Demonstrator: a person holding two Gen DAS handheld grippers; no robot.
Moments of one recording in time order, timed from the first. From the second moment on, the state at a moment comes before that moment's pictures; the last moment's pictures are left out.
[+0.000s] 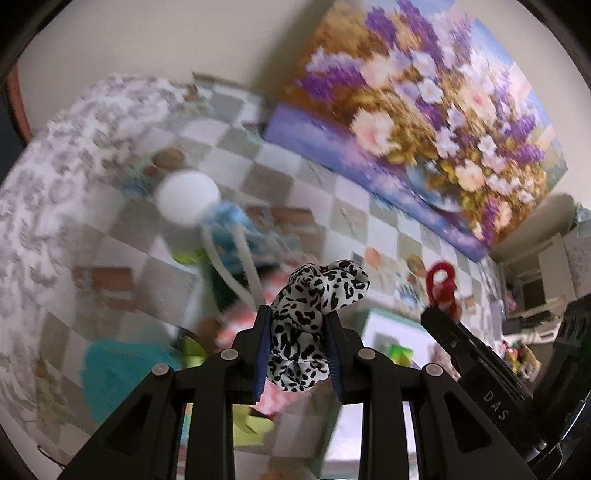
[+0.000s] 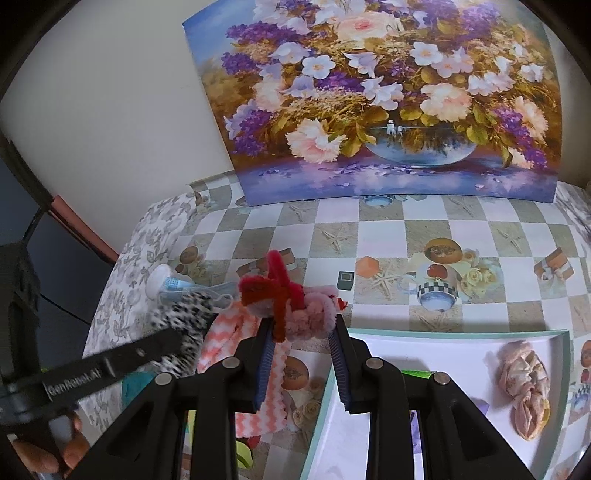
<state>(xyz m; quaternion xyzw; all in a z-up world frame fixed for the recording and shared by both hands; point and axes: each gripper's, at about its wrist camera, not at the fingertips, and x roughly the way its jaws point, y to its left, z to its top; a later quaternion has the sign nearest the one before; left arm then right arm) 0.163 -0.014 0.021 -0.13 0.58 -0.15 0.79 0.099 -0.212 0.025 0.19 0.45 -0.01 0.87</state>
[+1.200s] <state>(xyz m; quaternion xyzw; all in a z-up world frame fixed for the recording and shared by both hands) 0.116 -0.062 -0.039 -0.01 0.66 -0.14 0.74 0.058 -0.250 0.052 0.20 0.44 -0.05 0.87</state>
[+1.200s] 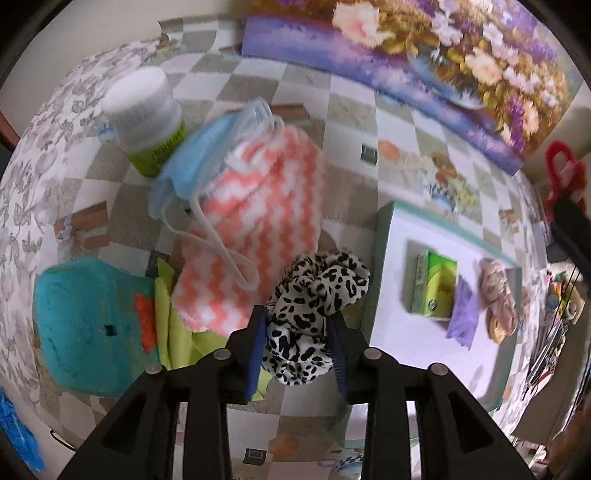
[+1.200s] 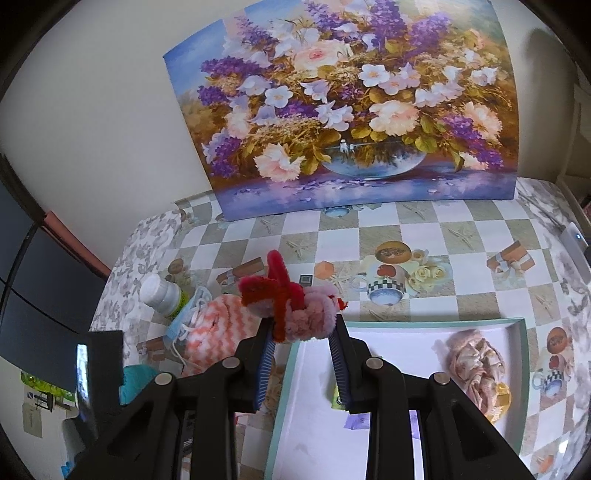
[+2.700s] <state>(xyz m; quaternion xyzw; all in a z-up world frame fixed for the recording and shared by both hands) 0.033 -0.187 -0.041 0.11 0.65 -0.25 0.71 -0.058 -0.372 -0.054 0.29 0.58 -0.22 0.73</state>
